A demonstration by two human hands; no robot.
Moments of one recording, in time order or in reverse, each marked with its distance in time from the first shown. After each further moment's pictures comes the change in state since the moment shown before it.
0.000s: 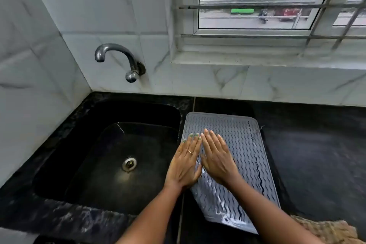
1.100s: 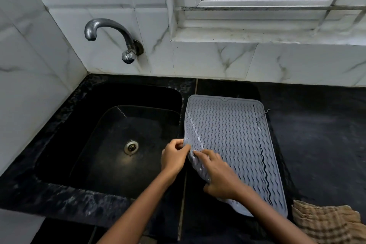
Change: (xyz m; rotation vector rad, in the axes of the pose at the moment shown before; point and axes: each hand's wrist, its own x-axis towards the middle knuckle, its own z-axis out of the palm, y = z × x) left_hand -0.011 -0.010 -0.019 -1.157 -0.158 -1.047; right_hand -0.047 -0.023 -0.019 0.497 -0.488 0.023
